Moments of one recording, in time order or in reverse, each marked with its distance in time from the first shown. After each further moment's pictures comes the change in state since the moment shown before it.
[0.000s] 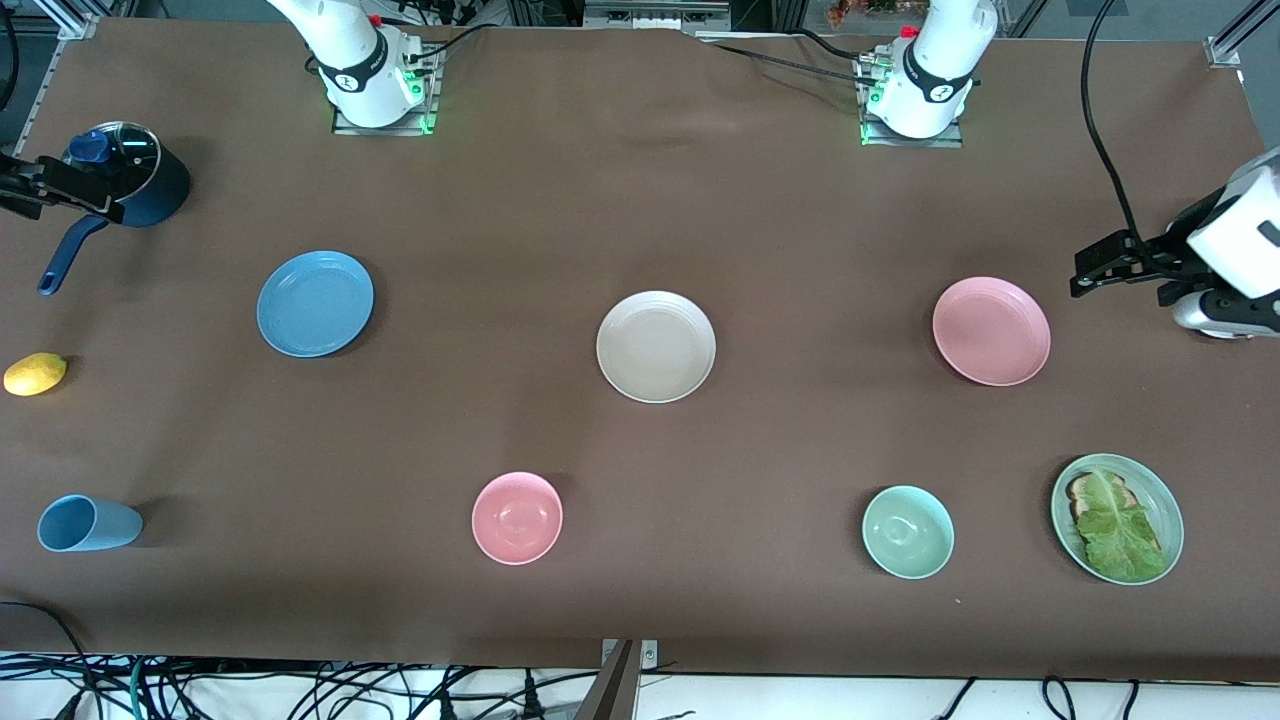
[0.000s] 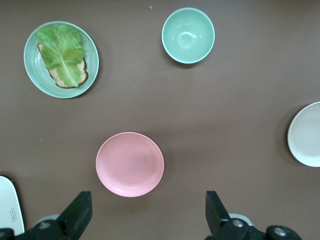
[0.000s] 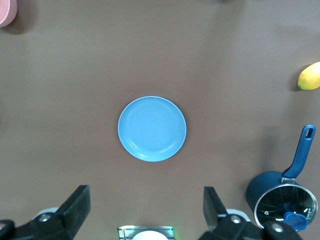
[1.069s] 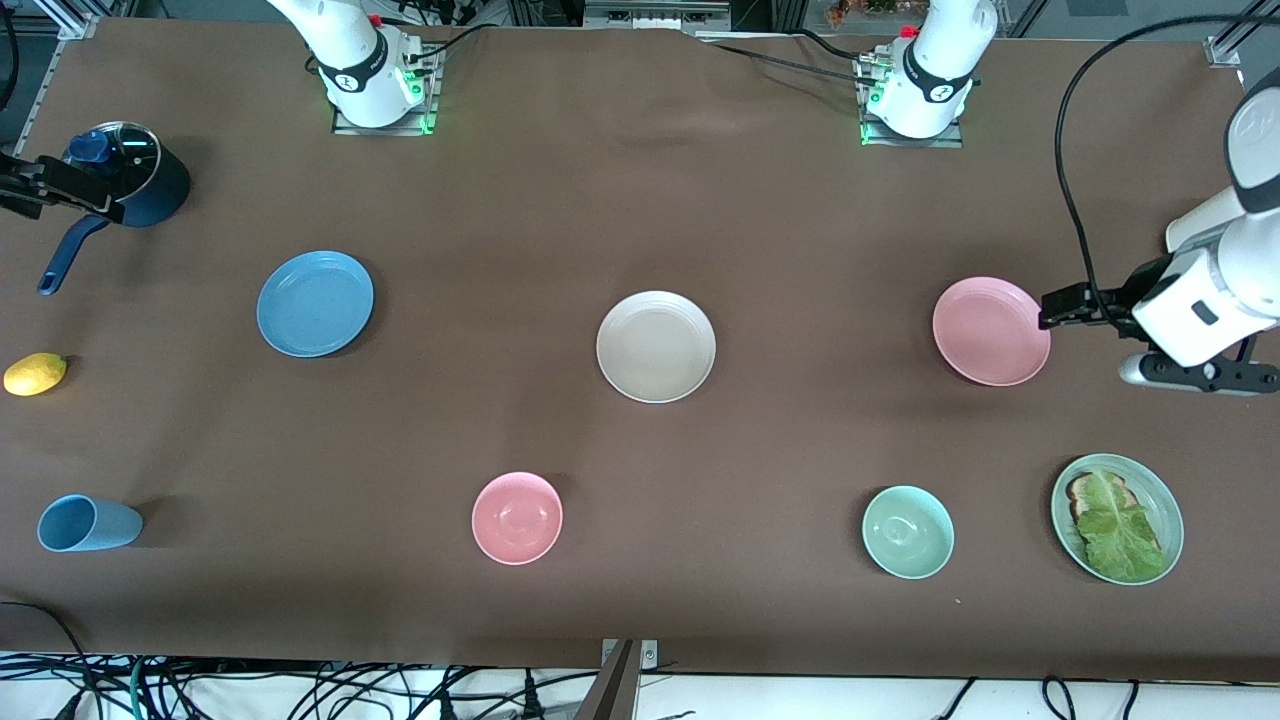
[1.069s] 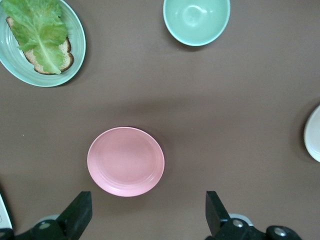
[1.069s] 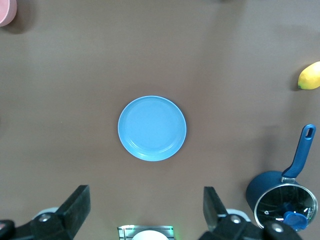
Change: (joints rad) left arm 0.015 0.151 0.002 0.003 0.000 0.019 0.000; right arm 0.000 0.000 0.000 0.000 0.000 -0.001 0.000
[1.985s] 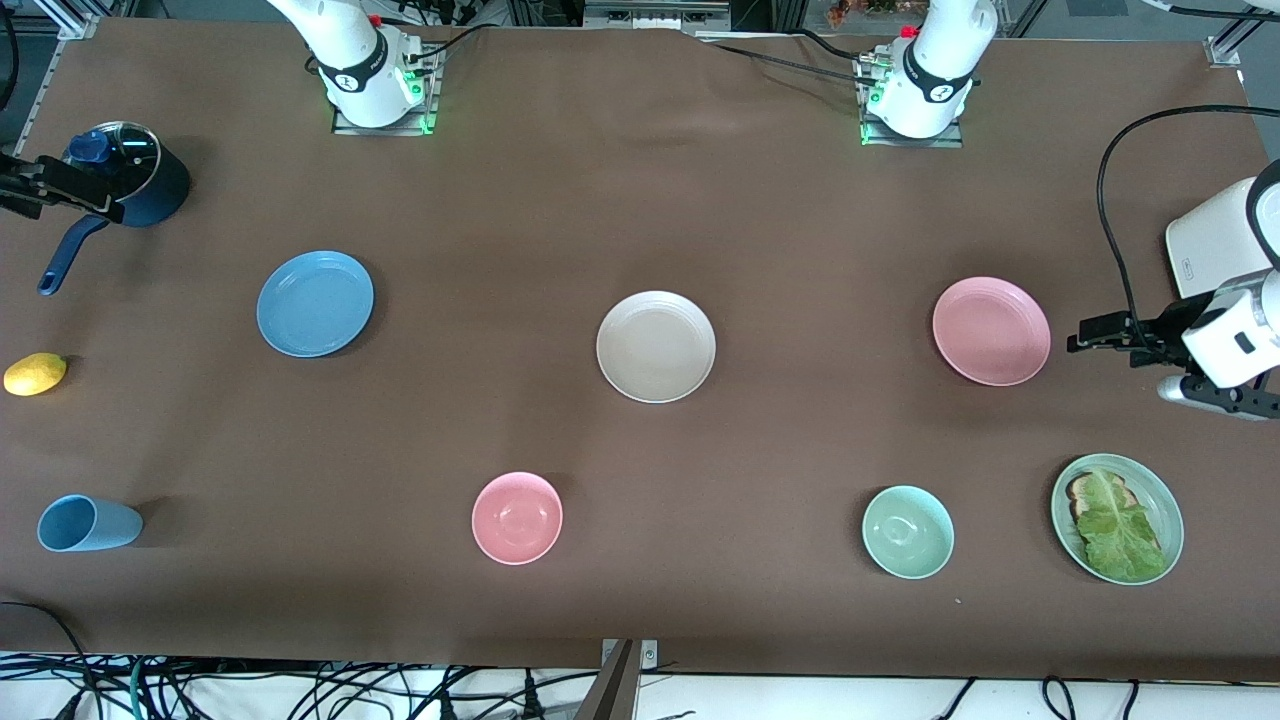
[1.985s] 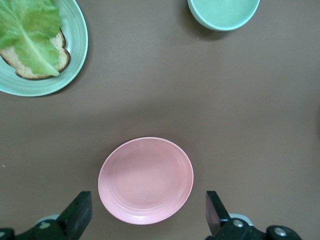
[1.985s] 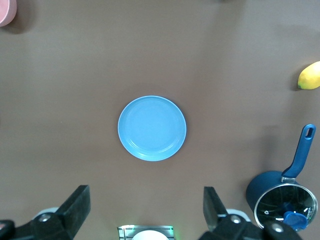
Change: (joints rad) left arm -0.114 -0.013 0.369 -0.288 -0.233 0.237 0.440; right arm 0.000 0.000 0.000 0.000 0.000 0.000 0.000
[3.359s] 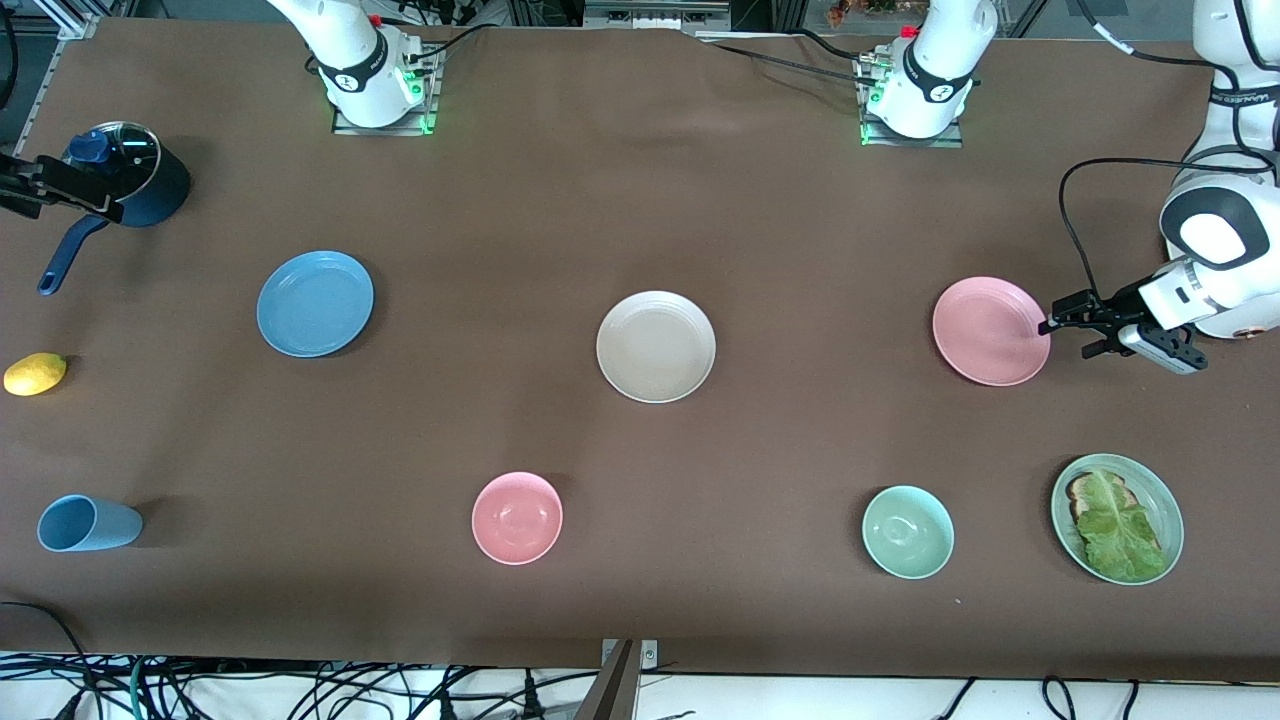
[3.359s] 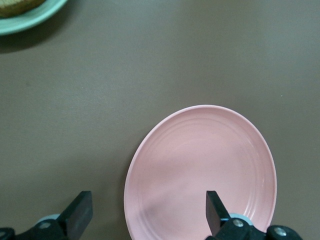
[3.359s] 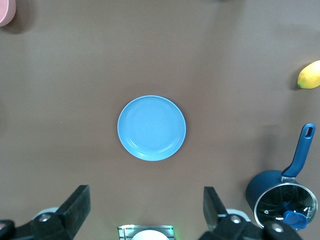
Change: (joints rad) left arm 0.135 0.078 0.036 -0.438 -0.425 0.486 0.711; right arm -0.001 0.000 -0.005 0.000 0.000 -0.001 0.000
